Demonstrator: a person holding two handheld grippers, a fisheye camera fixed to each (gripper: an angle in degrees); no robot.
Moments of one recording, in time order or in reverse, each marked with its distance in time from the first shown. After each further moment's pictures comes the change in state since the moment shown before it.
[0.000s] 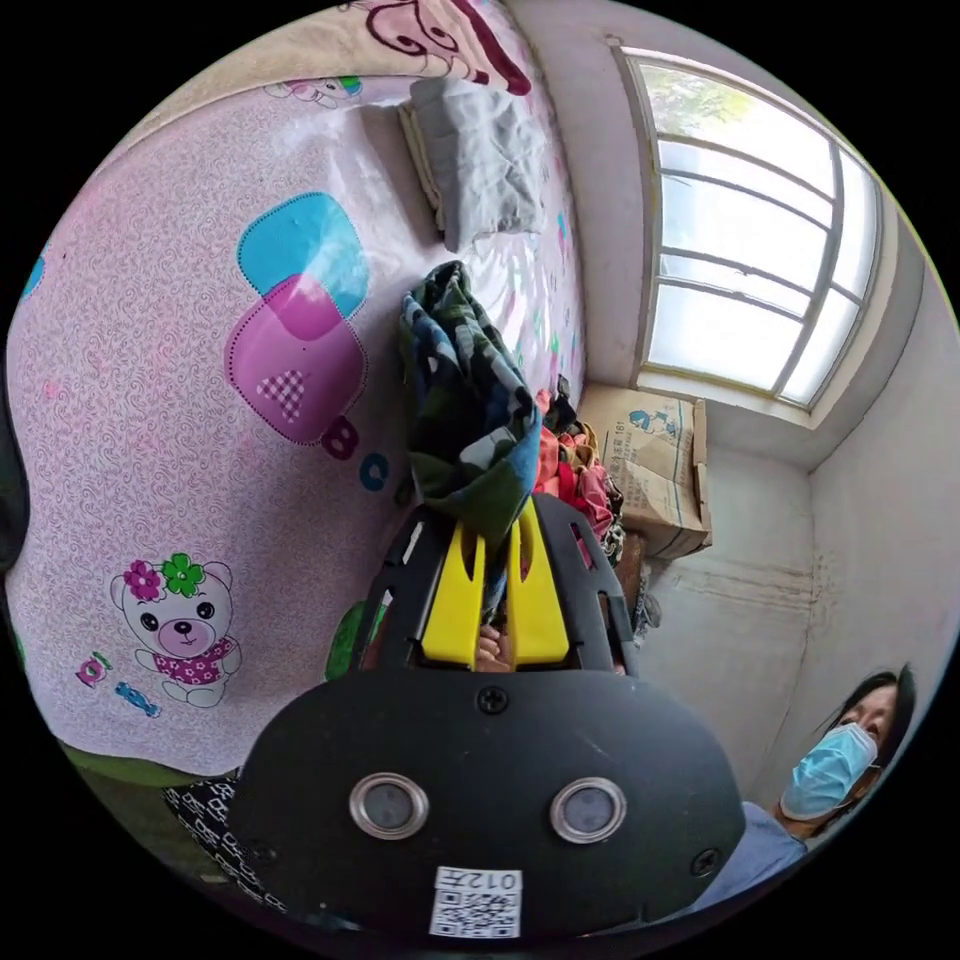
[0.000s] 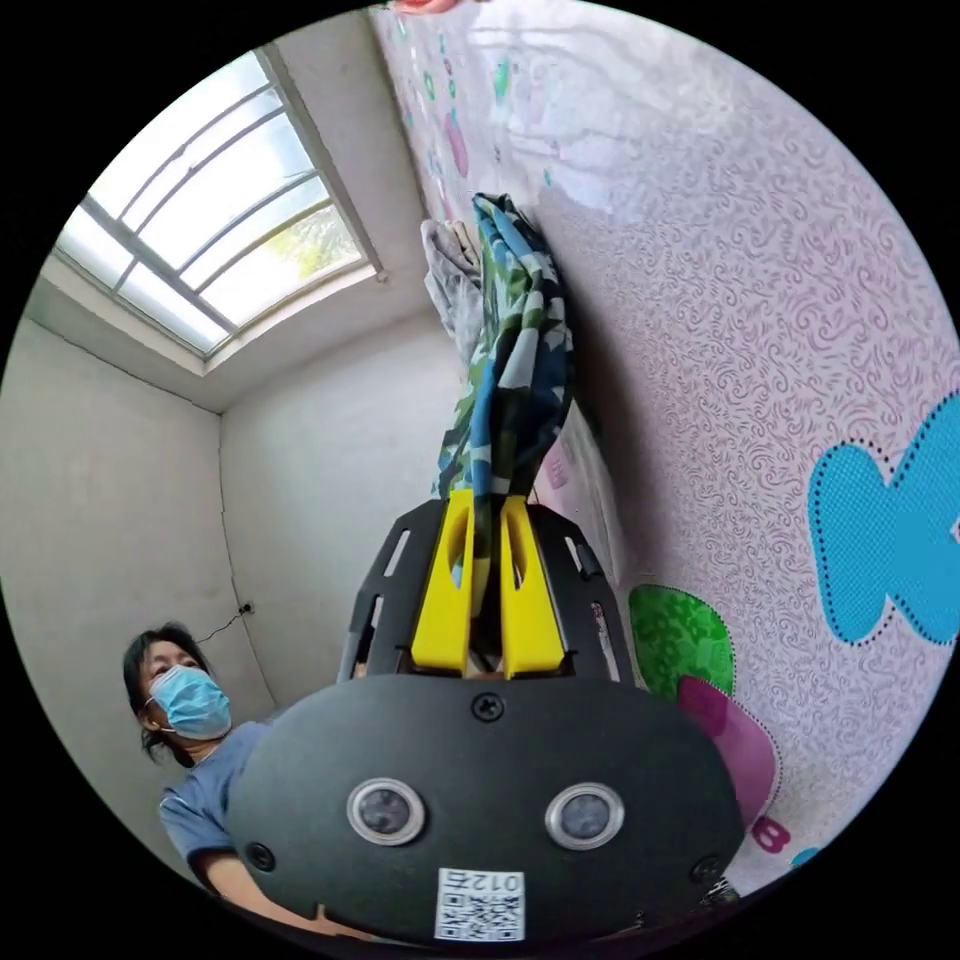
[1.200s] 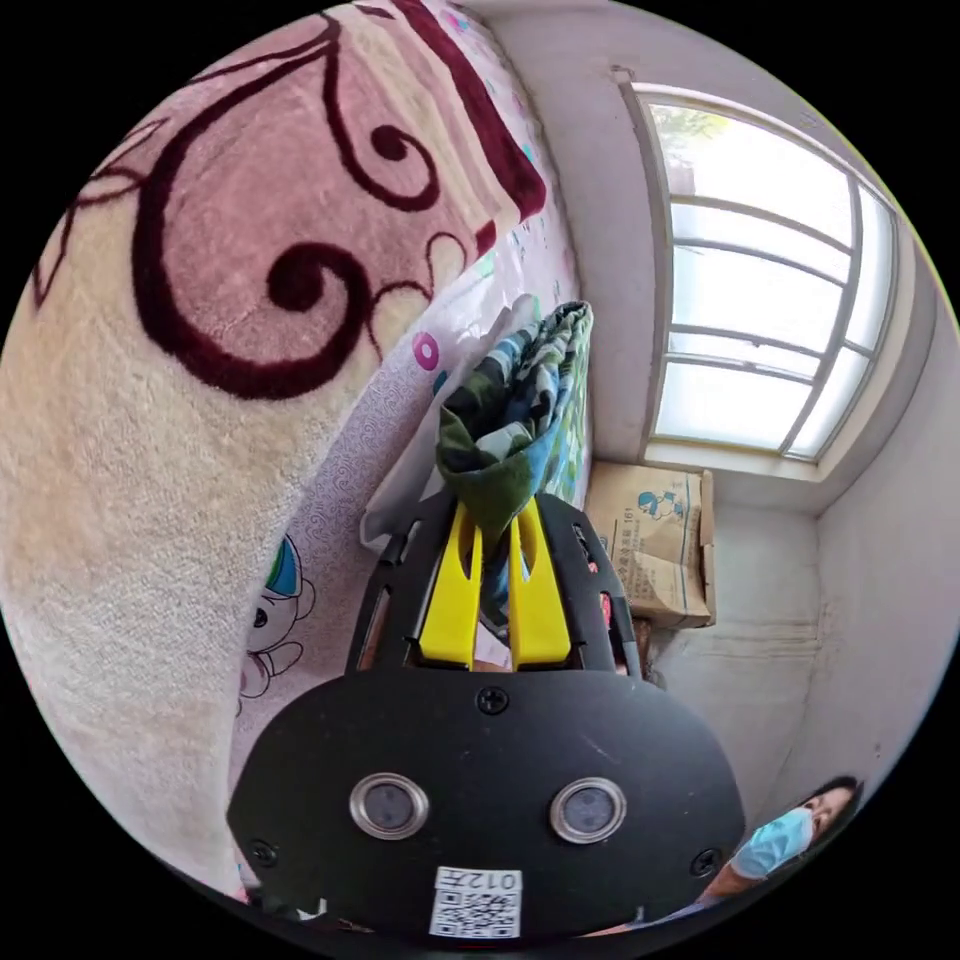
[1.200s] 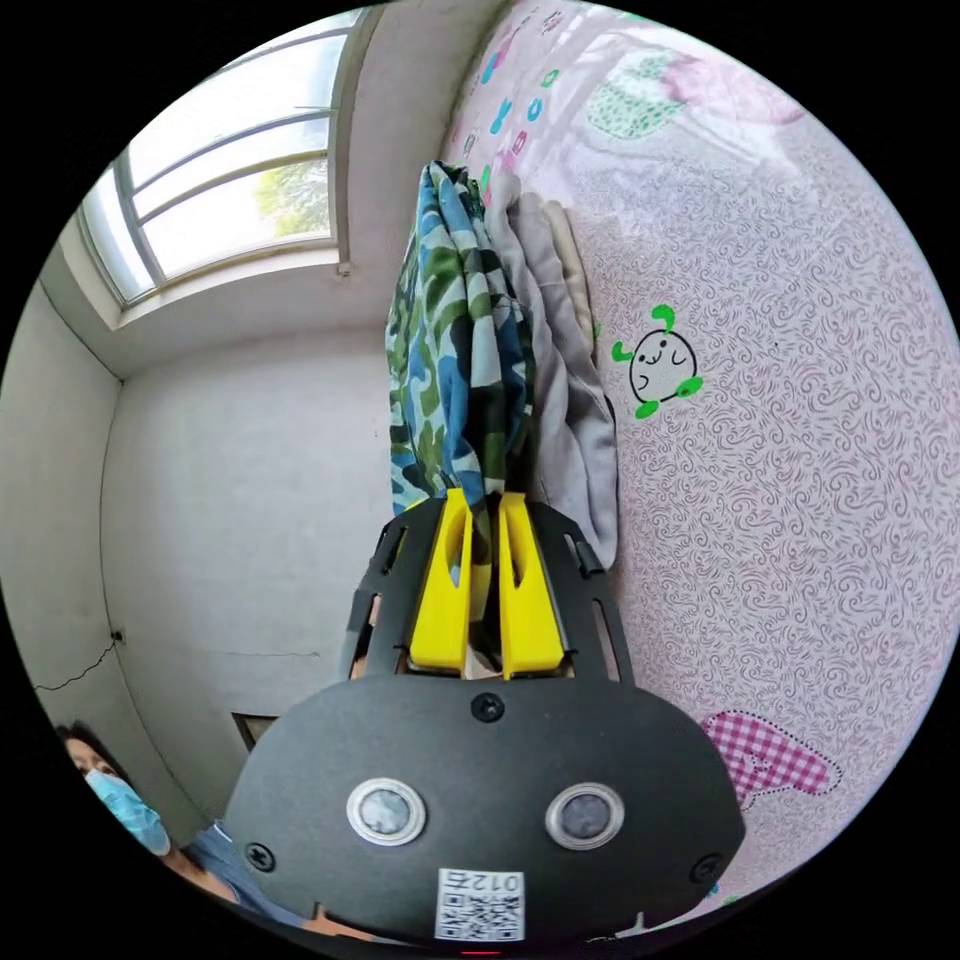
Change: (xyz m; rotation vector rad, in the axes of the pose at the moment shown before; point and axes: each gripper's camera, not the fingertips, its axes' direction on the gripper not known) left arm 0.033 -0.406 -0.022 0.099 -0.037 0.063; right arm -0.026 -0.408 0.466 0.089 0.303 -0.170
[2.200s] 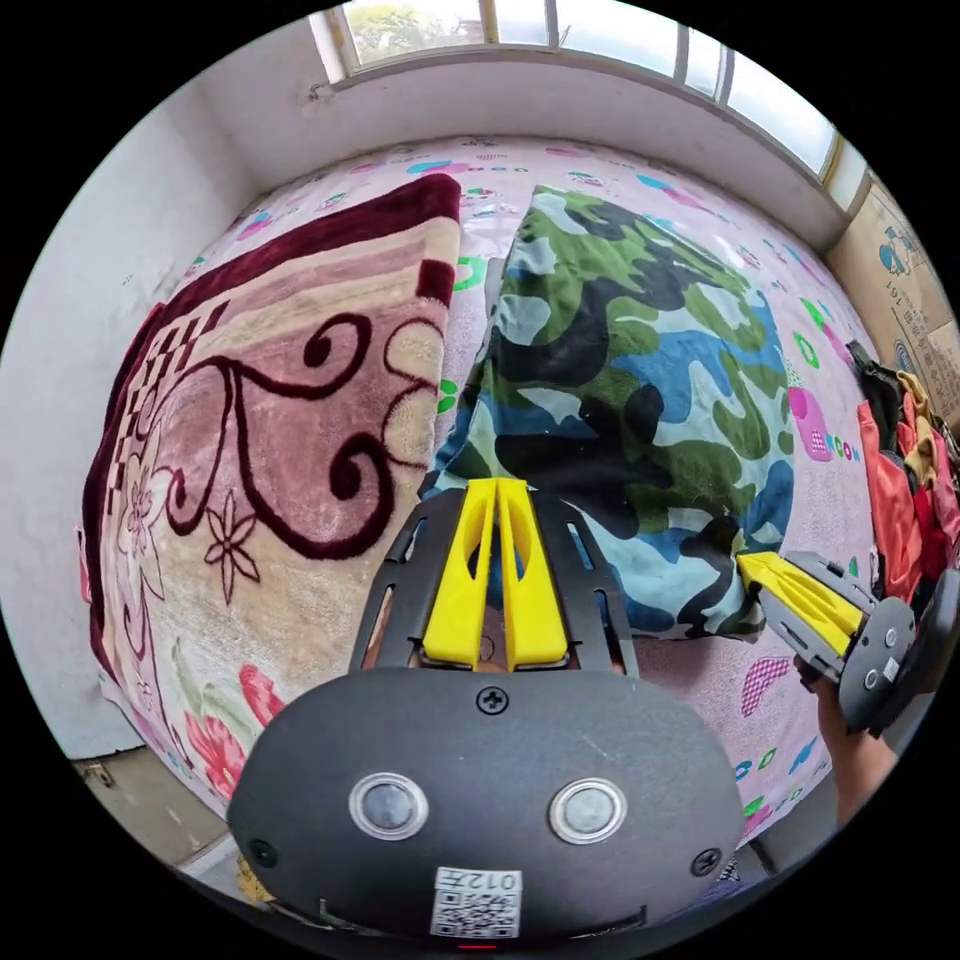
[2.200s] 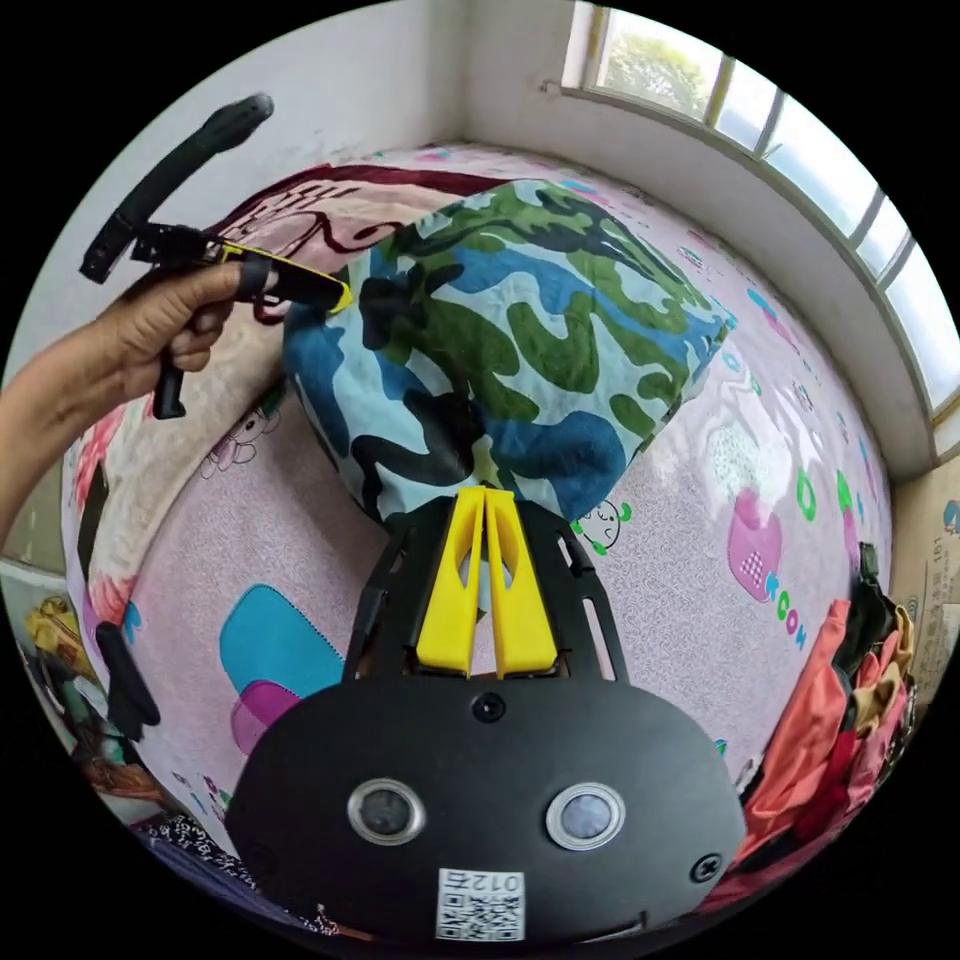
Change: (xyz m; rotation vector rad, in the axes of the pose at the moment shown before) left arm 0.161 0.120 0.191 -0.008 -1.061 0.570; right arm -0.379 0.074 0.301 -0.270 1.114 -0.925
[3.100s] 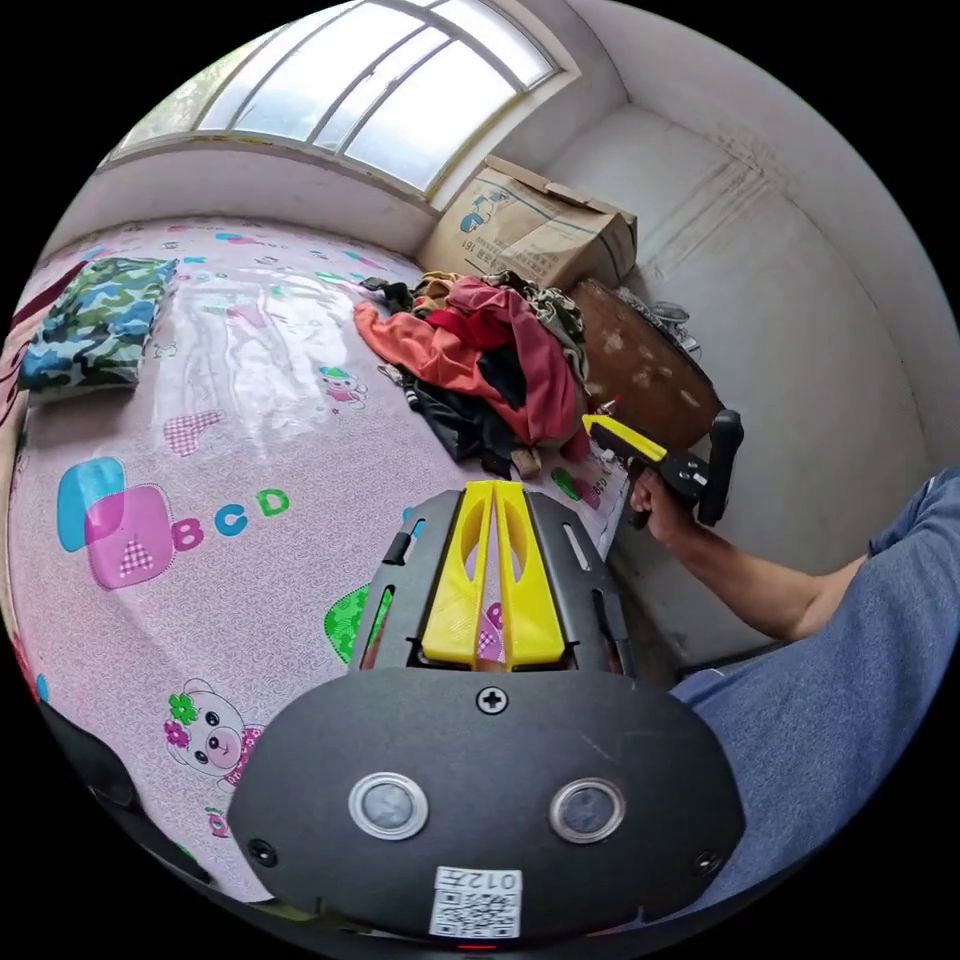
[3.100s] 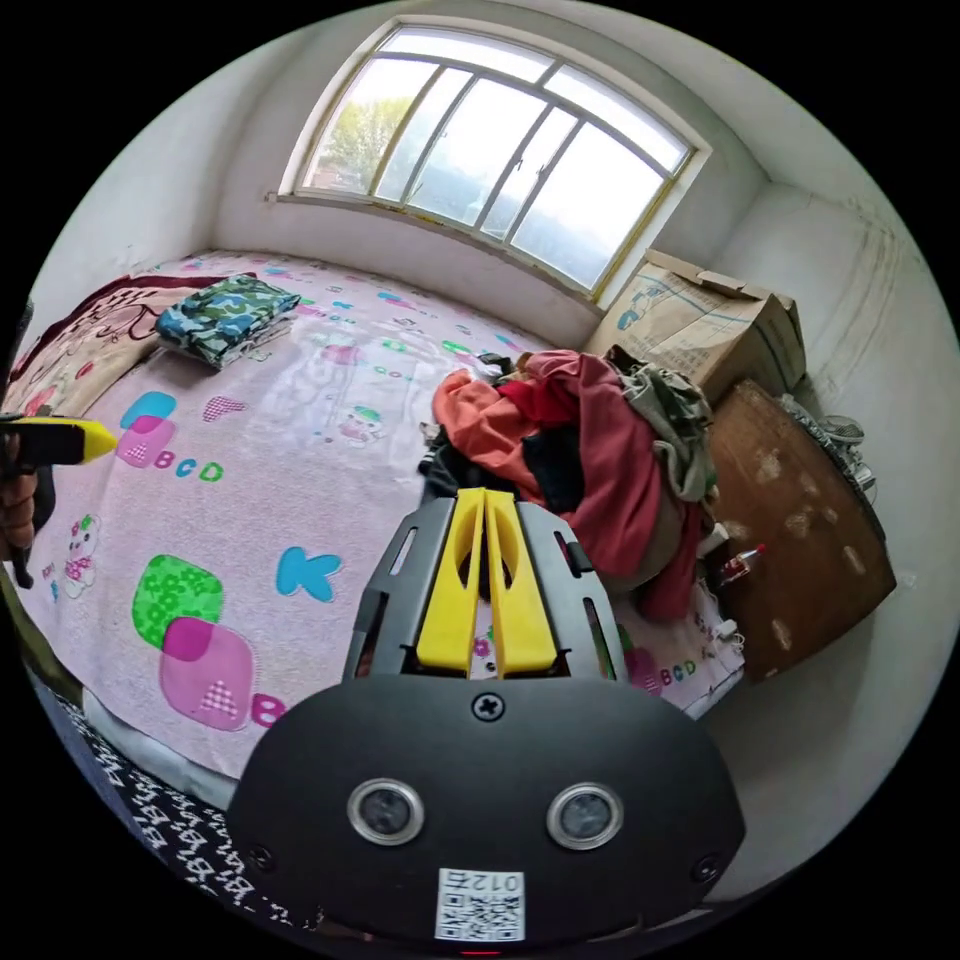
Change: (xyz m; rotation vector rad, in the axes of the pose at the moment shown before) left arm 0.374 0.510 -0.161 0.239 0.894 0.473; right arm 0.060 0.439 -0.543 0.343 0.691 0.445
